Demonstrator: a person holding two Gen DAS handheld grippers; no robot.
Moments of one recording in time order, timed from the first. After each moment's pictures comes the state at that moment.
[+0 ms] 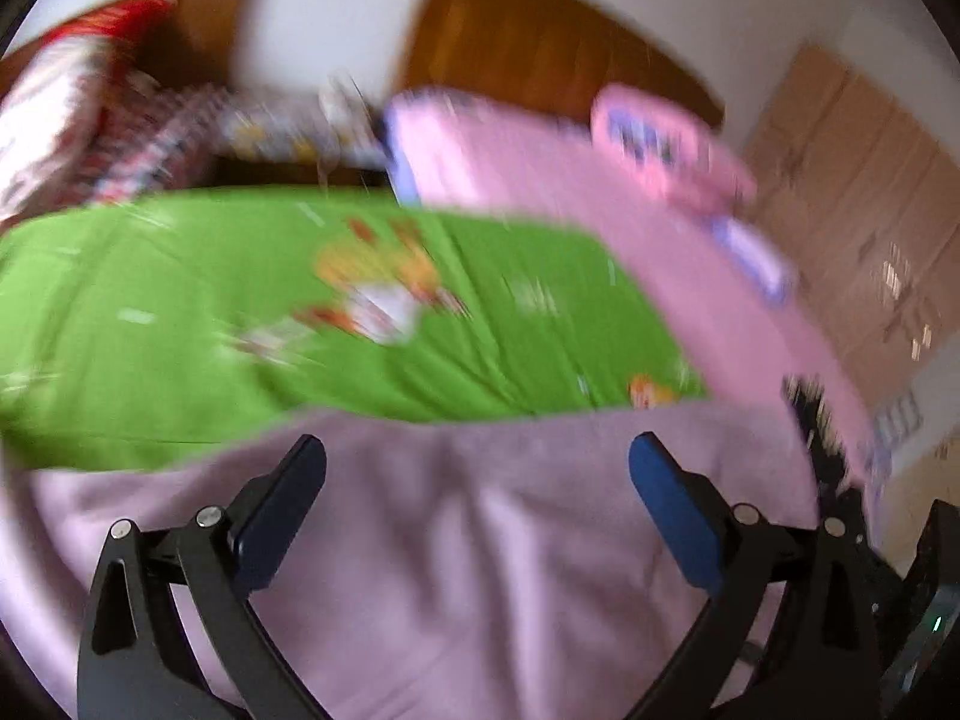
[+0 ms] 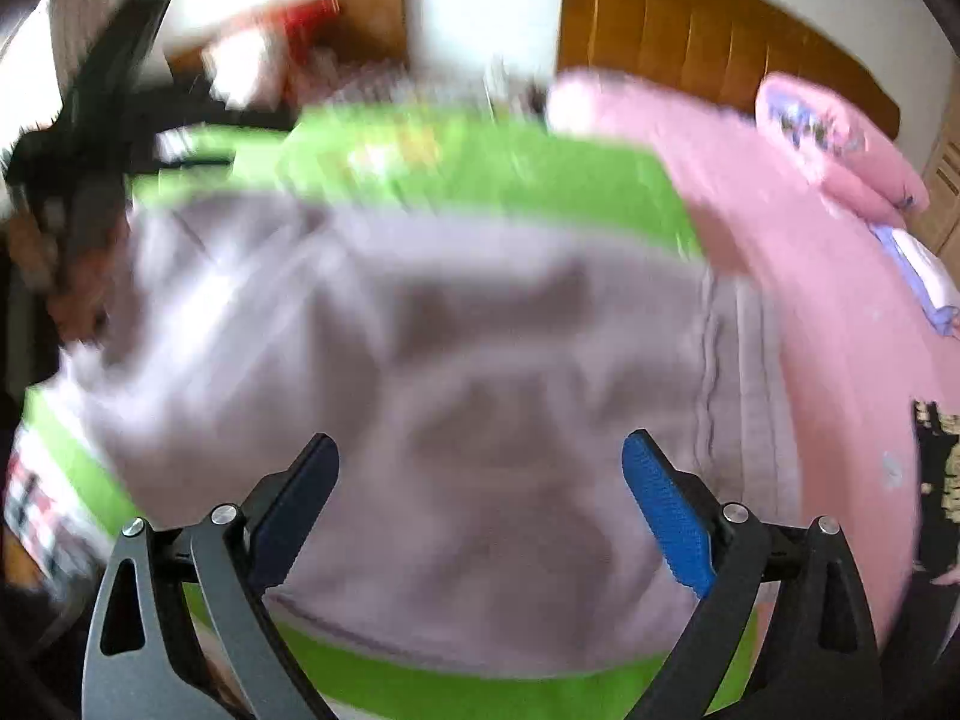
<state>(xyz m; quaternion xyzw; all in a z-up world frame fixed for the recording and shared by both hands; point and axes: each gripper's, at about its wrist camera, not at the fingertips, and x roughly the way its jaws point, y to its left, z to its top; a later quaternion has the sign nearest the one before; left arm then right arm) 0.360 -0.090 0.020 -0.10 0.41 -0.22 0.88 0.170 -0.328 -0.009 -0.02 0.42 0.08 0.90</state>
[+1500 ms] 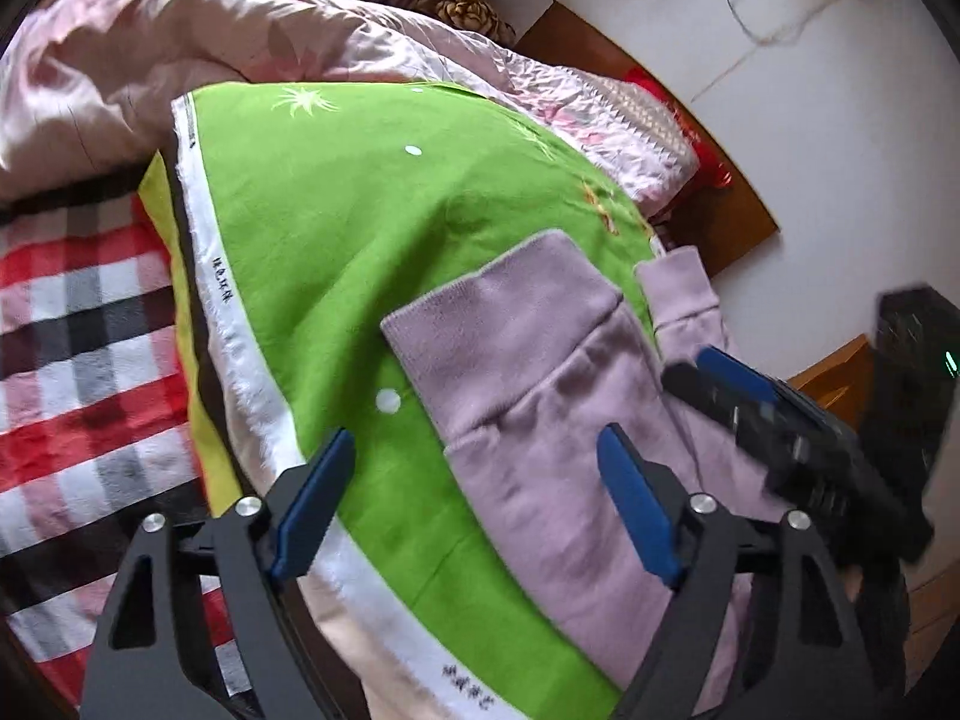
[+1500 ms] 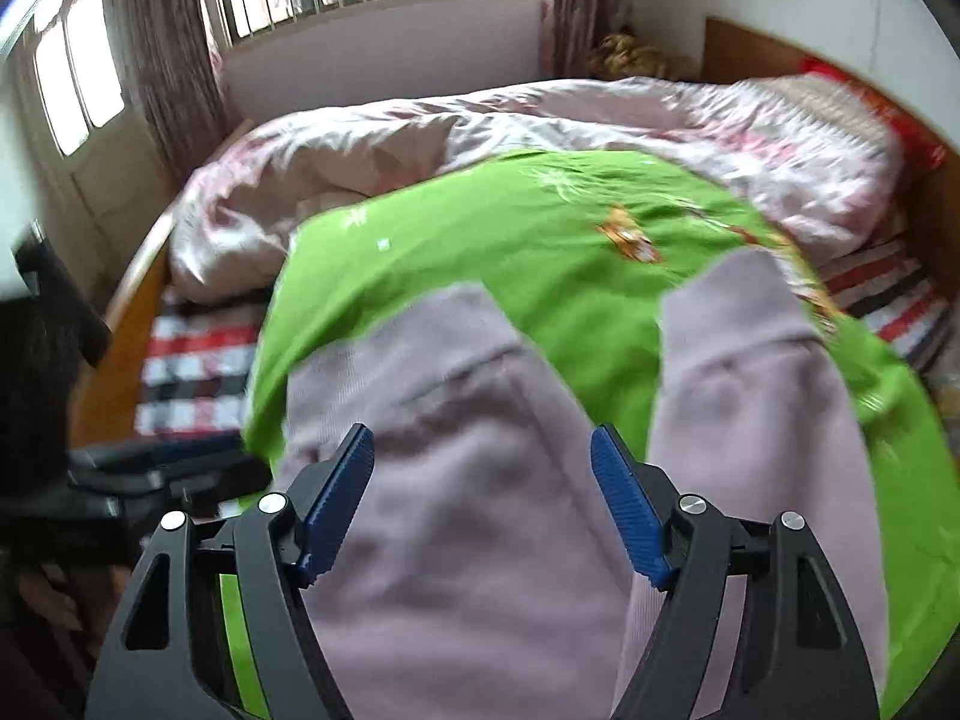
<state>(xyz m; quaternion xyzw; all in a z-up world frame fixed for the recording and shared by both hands) 0.153 0.422 -0.074 -0.42 0.30 0.21 0.83 0.297 0.335 -0.021 -0.22 0.38 0.57 0.70</state>
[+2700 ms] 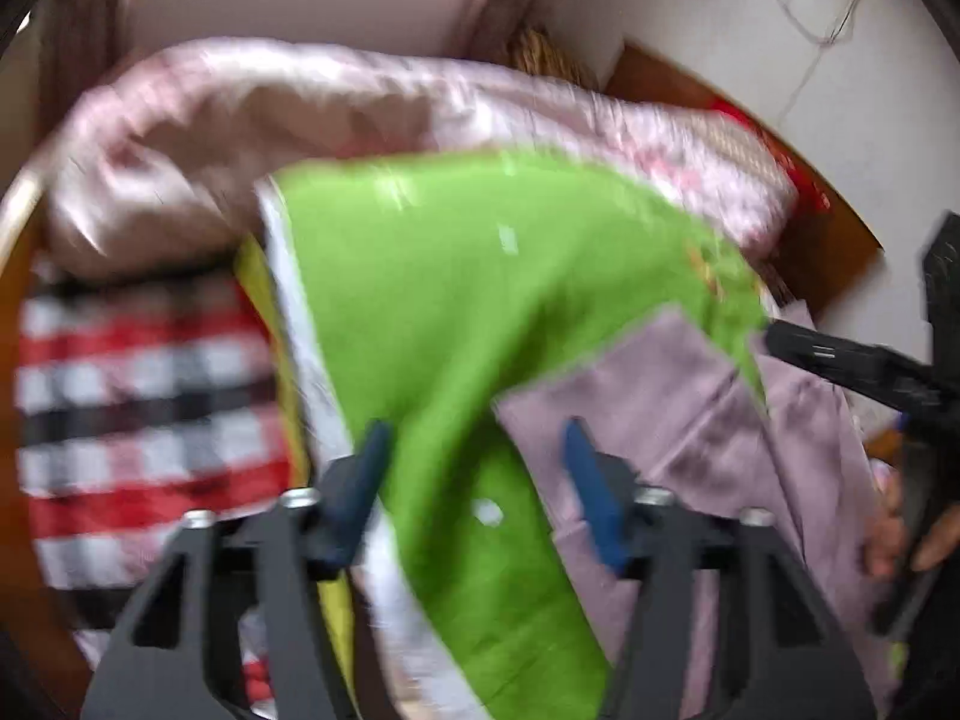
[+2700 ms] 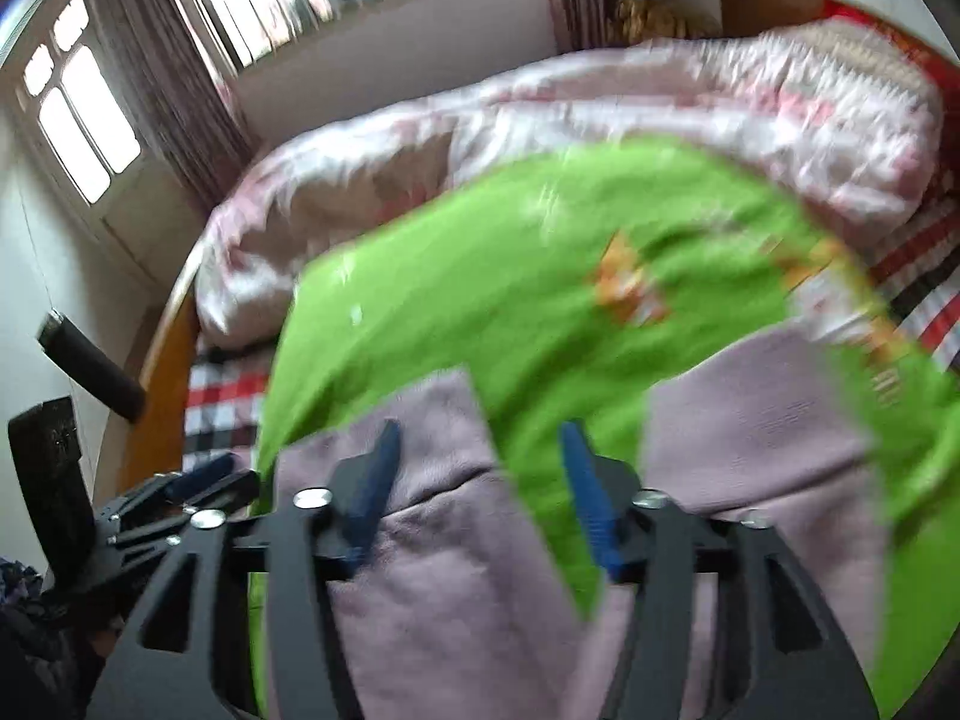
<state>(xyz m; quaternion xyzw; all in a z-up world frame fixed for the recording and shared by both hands) 0.163 0.422 -0.043 -0.31 0.29 0.39 0.82 0.371 0.365 -0.001 -0.17 0.40 0.60 0.68</state>
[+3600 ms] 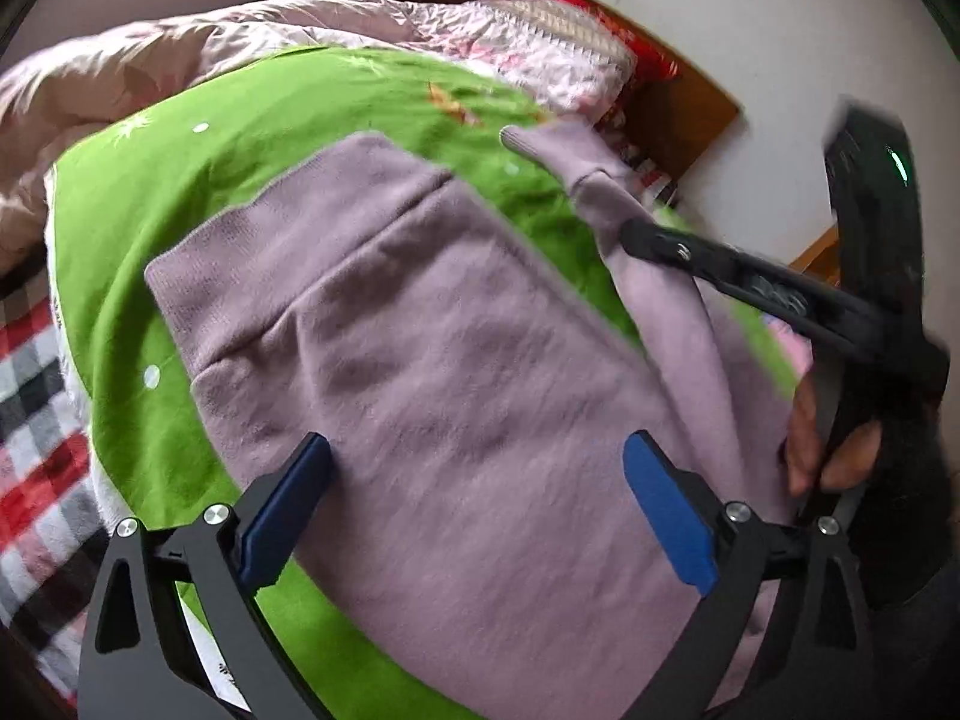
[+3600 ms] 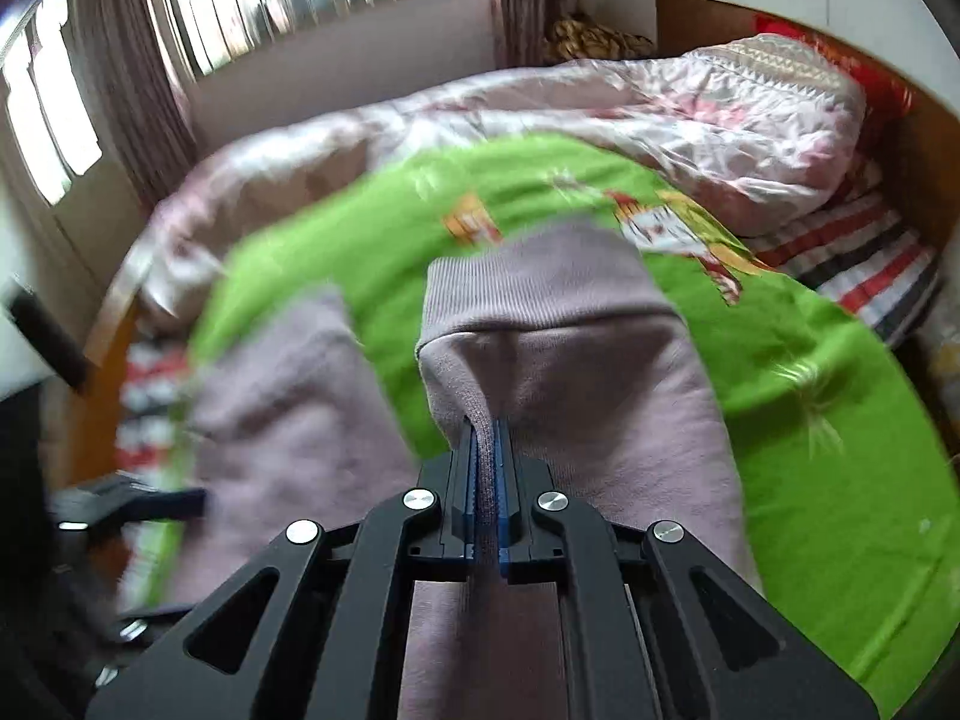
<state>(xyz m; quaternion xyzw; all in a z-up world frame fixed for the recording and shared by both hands) 0.233 0.347 -0.062 -0.33 0.37 0.15 0.85 0.387 0.283 -0.019 -0.16 0.39 0.56 0.71</state>
